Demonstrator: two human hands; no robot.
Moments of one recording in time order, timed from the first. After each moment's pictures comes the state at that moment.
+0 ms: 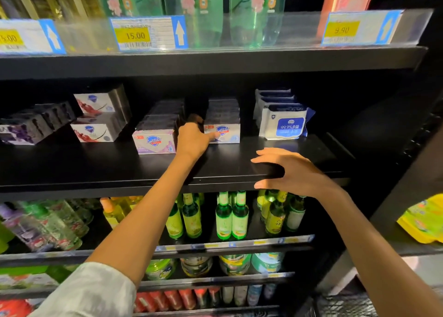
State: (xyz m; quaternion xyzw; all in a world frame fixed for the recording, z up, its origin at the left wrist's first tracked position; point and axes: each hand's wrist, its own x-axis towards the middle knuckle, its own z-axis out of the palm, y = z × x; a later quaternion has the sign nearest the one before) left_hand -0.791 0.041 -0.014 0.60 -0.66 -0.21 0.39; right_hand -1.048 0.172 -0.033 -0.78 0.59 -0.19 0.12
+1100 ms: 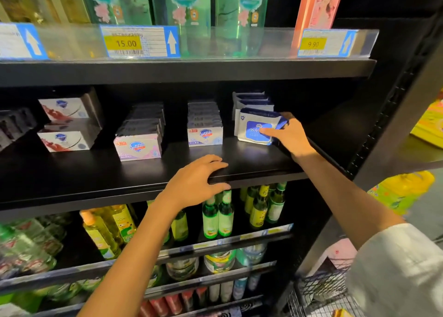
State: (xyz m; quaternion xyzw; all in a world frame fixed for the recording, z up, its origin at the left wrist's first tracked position) left_hand -0.777 0.131 -0.035 0.37 -0.91 -0.12 0.16; right_hand -1.083 0.118 -0.009 -0.49 0.62 -0.58 0.22
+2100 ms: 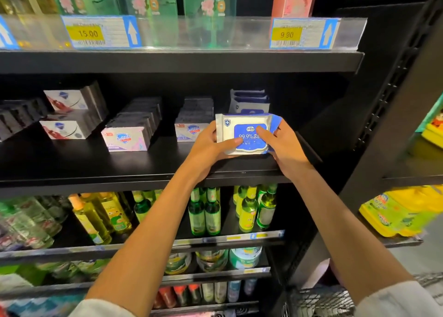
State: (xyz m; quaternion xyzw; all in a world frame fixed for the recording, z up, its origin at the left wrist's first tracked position) left_hand -0.881 0.116 -0.020 0.33 -0.60 -0.58 0.44; right_hand -1.079 0.155 -0.017 -0.49 0.50 -0.62 0.36
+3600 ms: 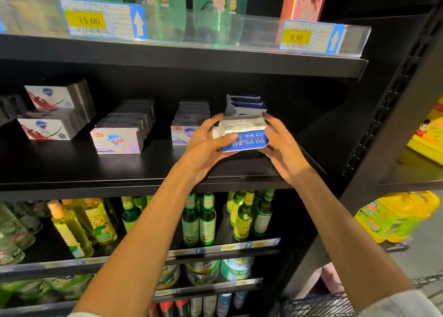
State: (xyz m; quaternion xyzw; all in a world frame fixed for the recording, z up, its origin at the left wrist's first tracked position) left_hand -0.875 0.108 -0.016 0.22 -0.51 -0.69 0.47; right_hand -1.084 0.160 -0.018 -0.54 0.44 -0.61 0.38
